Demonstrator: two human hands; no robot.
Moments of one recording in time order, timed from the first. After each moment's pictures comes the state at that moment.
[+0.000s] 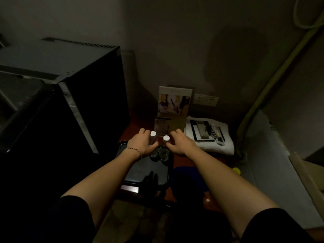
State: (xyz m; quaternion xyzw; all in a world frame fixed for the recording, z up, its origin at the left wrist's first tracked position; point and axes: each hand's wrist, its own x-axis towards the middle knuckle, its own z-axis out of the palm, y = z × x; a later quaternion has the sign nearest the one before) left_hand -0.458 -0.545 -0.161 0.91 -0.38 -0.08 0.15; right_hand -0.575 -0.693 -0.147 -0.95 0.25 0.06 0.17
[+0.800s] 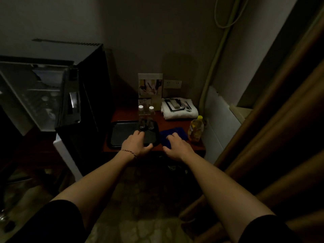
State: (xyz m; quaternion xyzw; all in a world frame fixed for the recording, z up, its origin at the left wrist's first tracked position) left_hand -0.618 -0.325 -0.147 0.86 -0.50 -0.08 0.13; right_hand -0.791 -0.418 -0.117 -0.91 0.38 0.03 0.16
